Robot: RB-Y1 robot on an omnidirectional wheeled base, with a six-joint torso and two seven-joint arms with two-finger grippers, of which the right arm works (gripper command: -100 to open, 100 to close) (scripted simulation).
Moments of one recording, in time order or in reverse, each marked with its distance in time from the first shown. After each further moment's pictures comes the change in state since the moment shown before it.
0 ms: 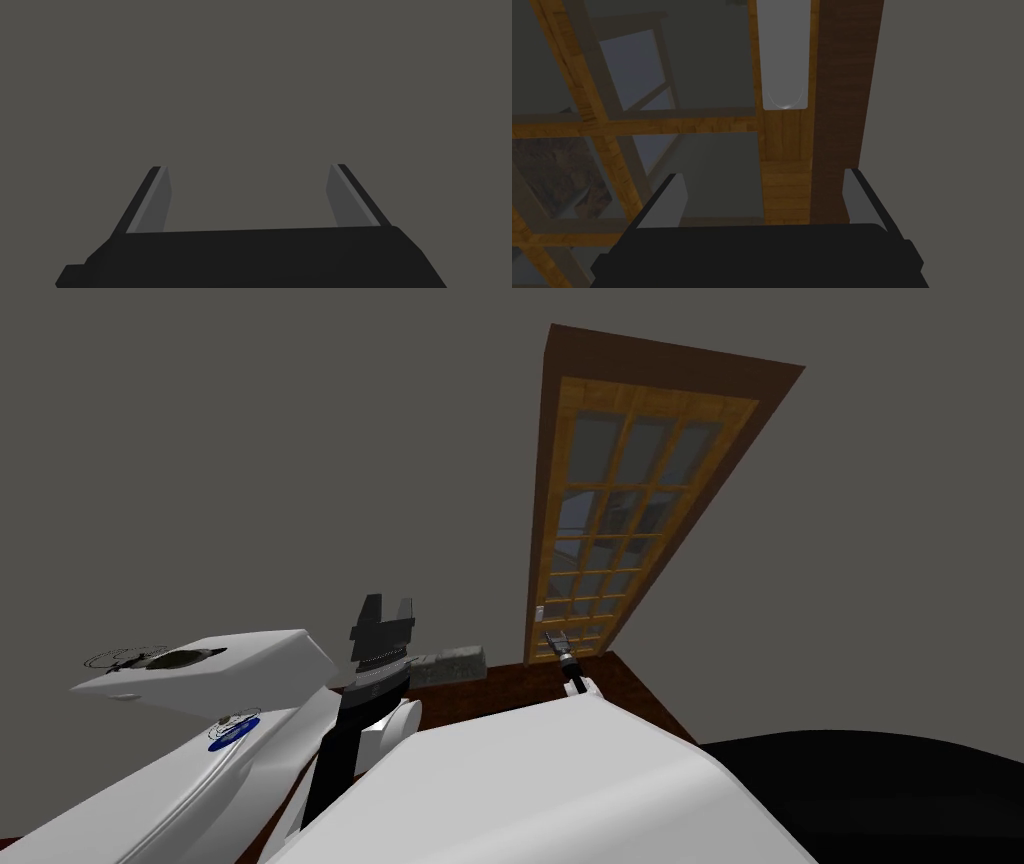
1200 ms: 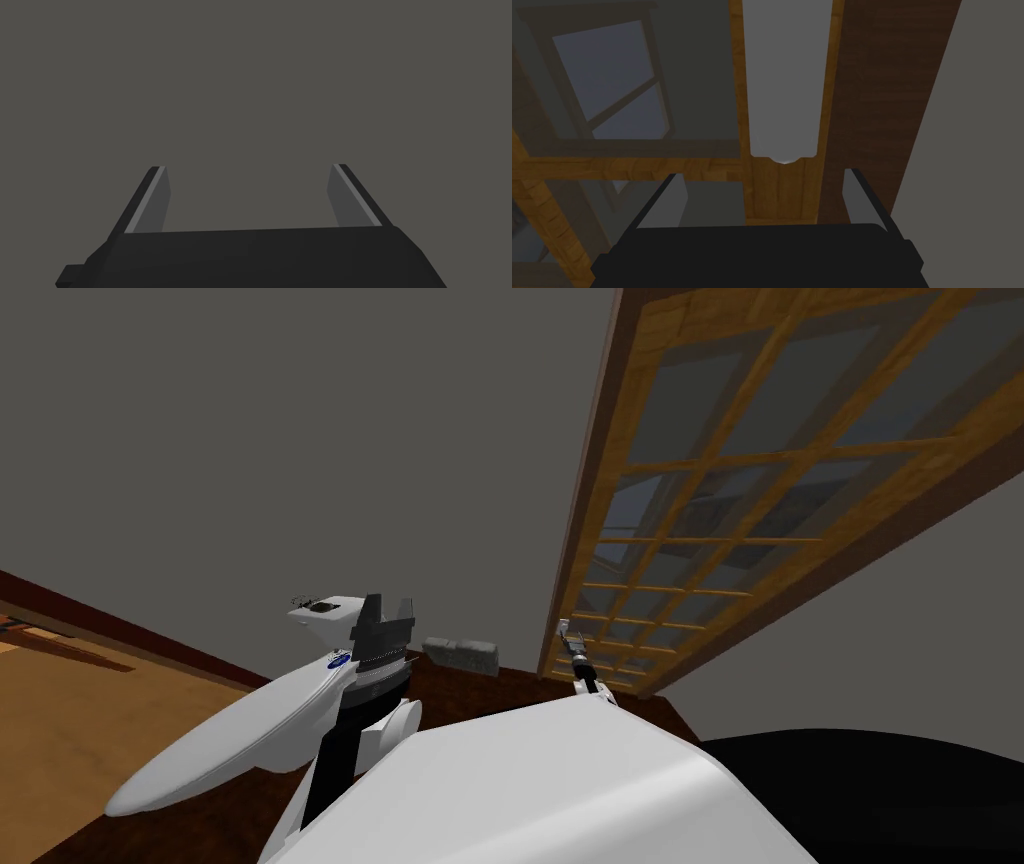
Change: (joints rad) arm -0.033 -0.063 -0.187 0.070 -0.093 -0.007 0.113
